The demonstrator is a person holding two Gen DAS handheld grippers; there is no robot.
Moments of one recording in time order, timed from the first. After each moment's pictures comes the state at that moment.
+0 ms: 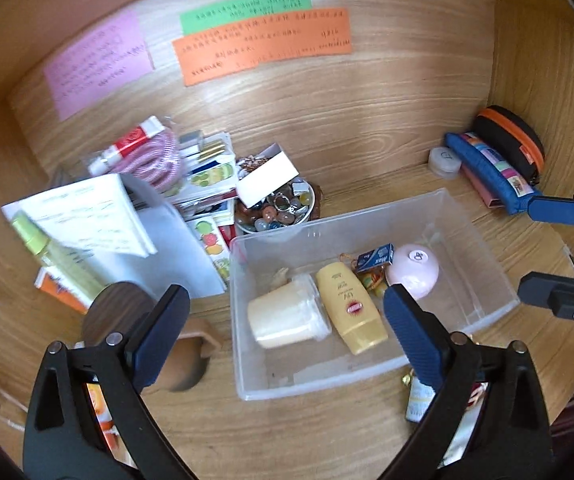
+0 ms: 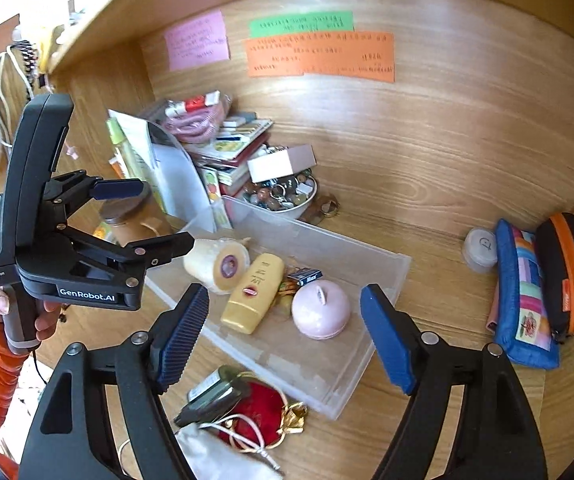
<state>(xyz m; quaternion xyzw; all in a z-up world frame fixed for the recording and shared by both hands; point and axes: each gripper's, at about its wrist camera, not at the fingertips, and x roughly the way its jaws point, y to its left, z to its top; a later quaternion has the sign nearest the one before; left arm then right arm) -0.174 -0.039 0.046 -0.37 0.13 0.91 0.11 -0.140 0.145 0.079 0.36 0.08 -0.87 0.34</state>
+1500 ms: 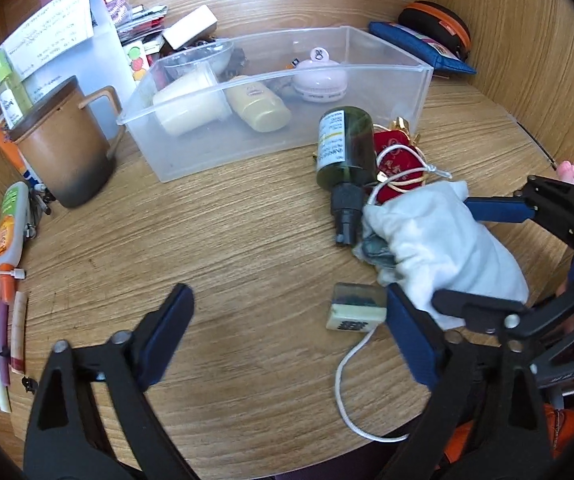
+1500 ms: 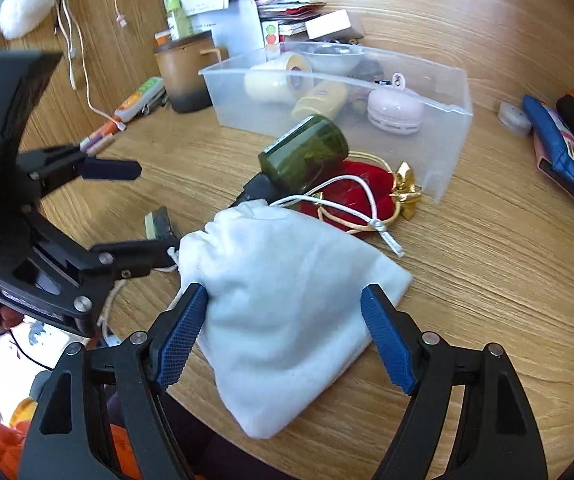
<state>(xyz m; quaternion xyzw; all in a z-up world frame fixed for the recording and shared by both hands) -0.036 -0.040 -0.084 -0.45 0.12 0.87 0.18 -0.002 0.152 -0.066 0.40 0.14 -0.84 0.35</state>
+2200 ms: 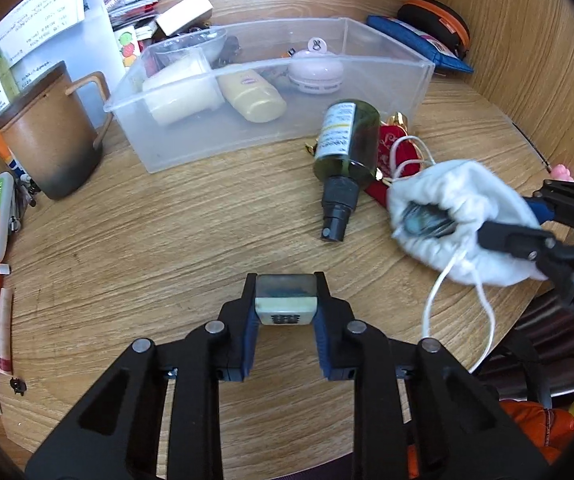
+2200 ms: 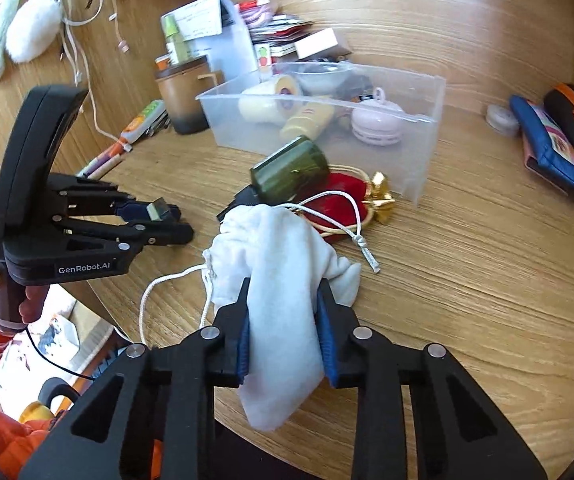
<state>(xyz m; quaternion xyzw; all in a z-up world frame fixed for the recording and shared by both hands) -0.041 -0.042 -0.085 -0.46 0.11 0.86 0.19 -0.008 0.188 -0.047 0.39 0.08 -0.84 0.35</state>
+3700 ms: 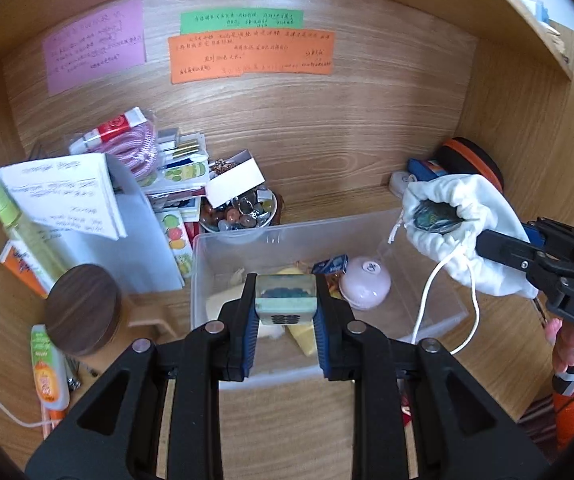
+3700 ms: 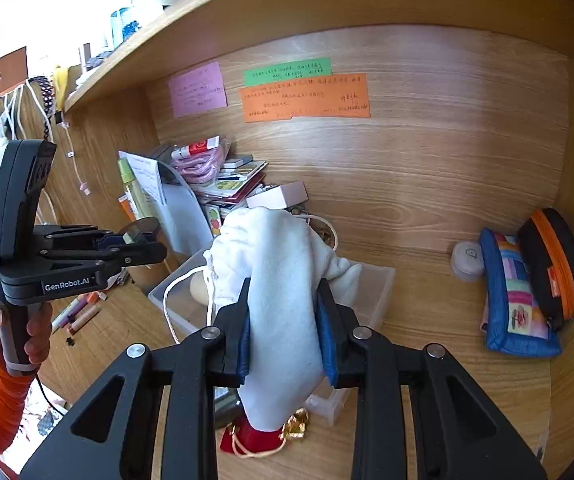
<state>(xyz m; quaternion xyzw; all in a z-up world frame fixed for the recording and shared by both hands) -0.174 -0.046 0.046 -0.37 0.05 0.91 0.18 -0.140 0.173 0.080 0.29 0.03 -0.89 0.34</state>
